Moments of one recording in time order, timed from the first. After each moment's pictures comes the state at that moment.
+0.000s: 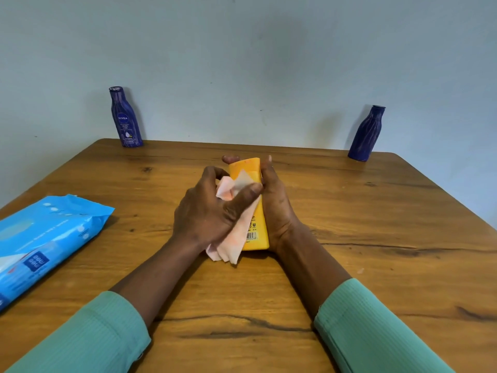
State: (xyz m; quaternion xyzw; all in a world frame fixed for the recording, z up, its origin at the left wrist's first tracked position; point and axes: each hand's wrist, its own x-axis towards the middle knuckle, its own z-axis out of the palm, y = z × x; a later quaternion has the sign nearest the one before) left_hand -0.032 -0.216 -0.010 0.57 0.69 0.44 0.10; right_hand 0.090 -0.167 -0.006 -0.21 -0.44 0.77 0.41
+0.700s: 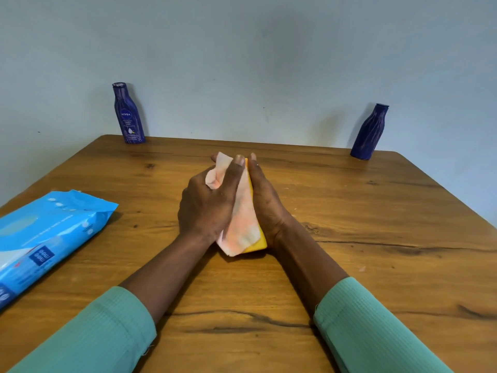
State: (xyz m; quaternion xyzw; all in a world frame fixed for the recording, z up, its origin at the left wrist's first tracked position) left_hand -0.023 -0.214 -0.006 0.44 0.67 0.56 0.17; right_hand 0.076 -0.171 -0.005 -0.26 -0.49 0.74 0.38
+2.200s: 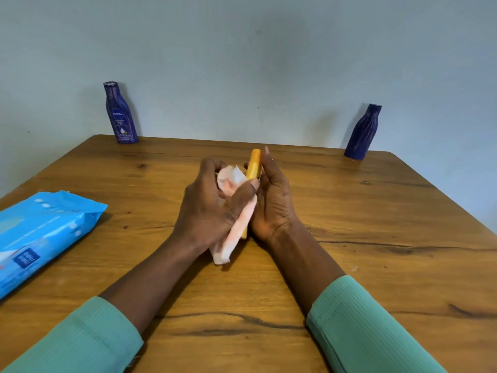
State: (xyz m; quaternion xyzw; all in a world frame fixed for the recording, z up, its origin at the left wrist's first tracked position) left_hand -0.018 -0.224 -0.002 0.57 0.63 0.50 0.16; right_hand 0.091 -0.162 -0.003 -0.22 -0.28 0.83 0.43
